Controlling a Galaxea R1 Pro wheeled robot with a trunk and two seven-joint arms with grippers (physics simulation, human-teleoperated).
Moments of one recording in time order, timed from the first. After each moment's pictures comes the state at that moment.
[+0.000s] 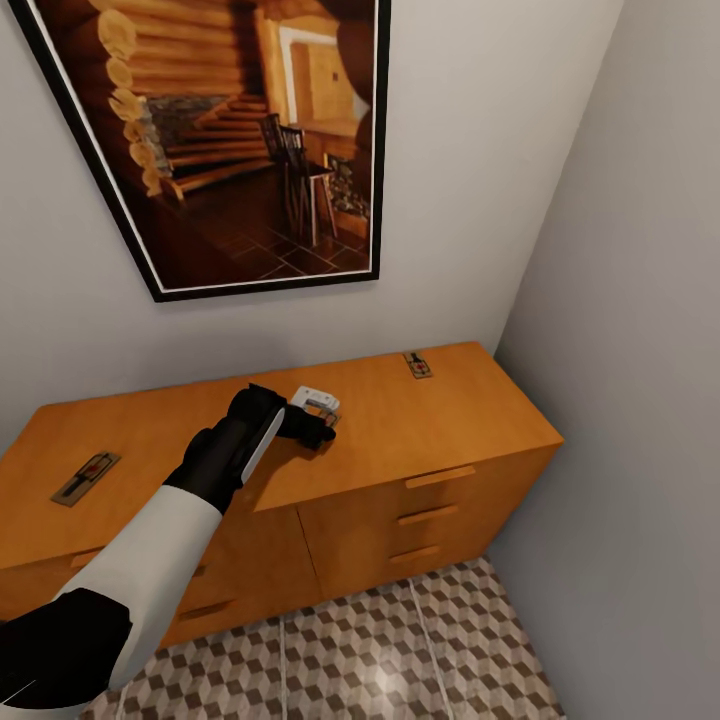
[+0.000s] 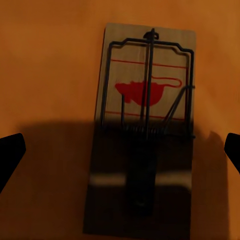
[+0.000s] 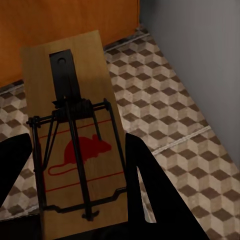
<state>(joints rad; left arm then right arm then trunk) -1.02 -0.05 -0.32 -0.96 -0.01 1.00 -0.24 -0.02 -0.08 0.19 -0.03 -0.70 -1.05 0.40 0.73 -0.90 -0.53</state>
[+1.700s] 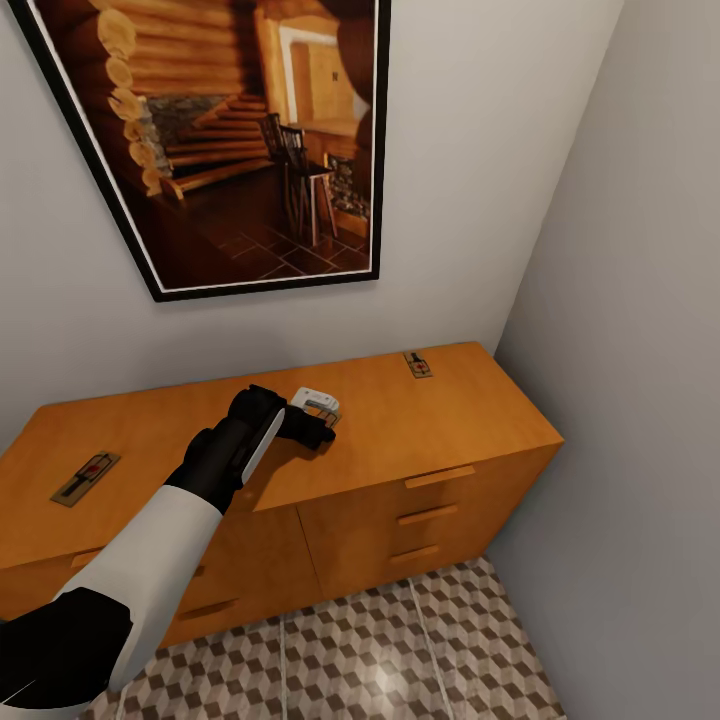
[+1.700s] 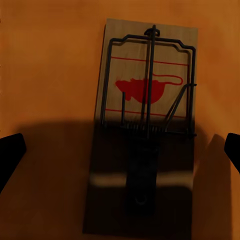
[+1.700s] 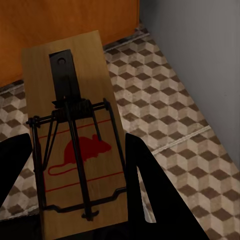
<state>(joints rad) -1.02 -0.05 -0.32 -0.95 -0.02 1.00 -0.24 -0.02 -0.08 0.19 -0.03 -0.70 -1.05 0.40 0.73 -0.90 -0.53</state>
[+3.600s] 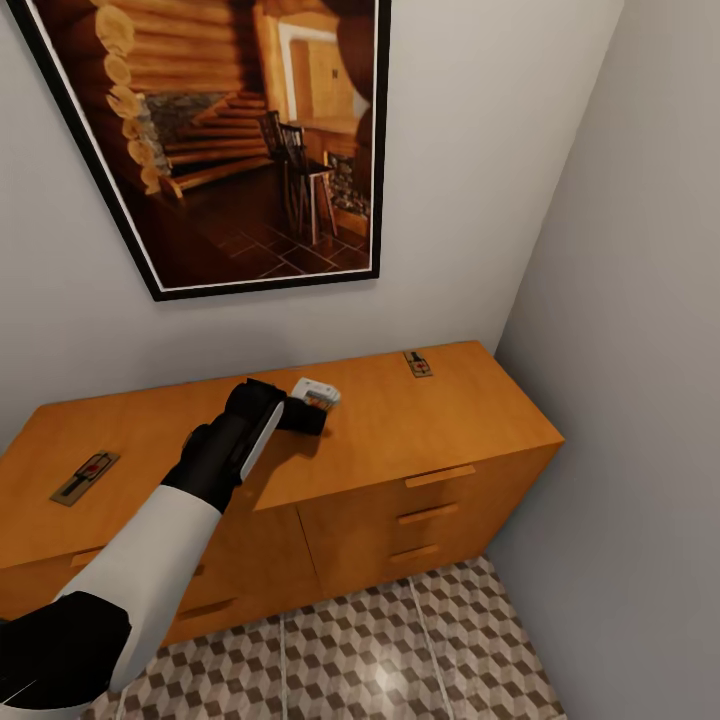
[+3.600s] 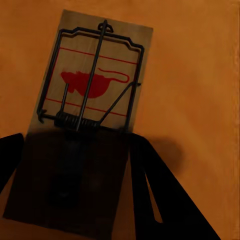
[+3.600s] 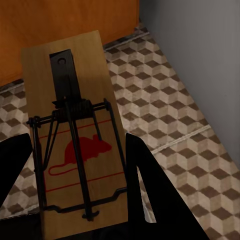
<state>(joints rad) -1.02 -0.05 -0.31 -1.02 -0.01 1.01 -0.24 -0.02 -0.08 0.19 -0.03 -0.70 -1.05 0.40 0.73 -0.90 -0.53</state>
